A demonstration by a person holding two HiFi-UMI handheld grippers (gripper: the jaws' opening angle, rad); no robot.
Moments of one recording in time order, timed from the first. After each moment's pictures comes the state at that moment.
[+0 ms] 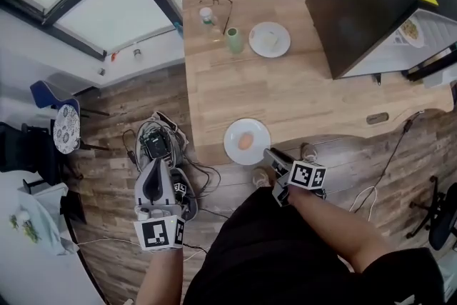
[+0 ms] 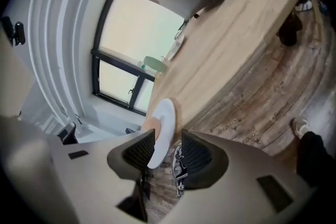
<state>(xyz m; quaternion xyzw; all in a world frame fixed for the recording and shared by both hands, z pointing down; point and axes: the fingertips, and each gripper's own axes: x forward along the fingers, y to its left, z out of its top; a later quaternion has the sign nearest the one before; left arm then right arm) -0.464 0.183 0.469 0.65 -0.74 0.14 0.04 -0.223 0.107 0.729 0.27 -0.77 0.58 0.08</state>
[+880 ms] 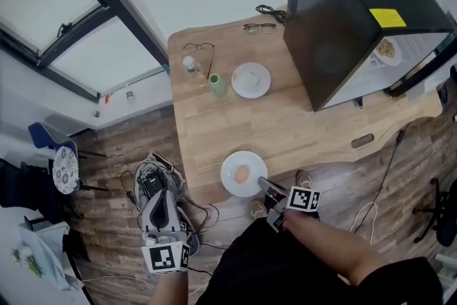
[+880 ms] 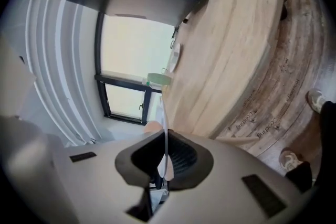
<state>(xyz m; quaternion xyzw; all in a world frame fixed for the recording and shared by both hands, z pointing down) -0.445 0.146 0.466 0.68 -0.72 0.13 0.04 -0.225 0.082 0.694 0.24 -0.72 0.65 -0.03</state>
